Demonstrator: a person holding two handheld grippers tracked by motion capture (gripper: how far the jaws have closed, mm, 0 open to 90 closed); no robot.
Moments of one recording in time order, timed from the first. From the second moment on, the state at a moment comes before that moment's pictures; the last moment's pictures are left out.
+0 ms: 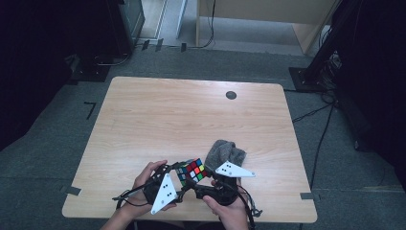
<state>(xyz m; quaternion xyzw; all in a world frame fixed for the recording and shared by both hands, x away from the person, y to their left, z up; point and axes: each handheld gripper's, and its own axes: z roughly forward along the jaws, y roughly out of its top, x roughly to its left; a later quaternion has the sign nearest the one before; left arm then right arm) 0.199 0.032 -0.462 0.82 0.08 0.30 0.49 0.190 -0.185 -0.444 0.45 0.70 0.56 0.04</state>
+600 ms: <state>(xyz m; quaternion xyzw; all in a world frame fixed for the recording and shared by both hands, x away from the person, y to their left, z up) 0.232 0.061 -0.458 0.81 0.20 0.22 0.51 0.217 -0.245 -0.486 0.52 0.69 0.43 0.25</state>
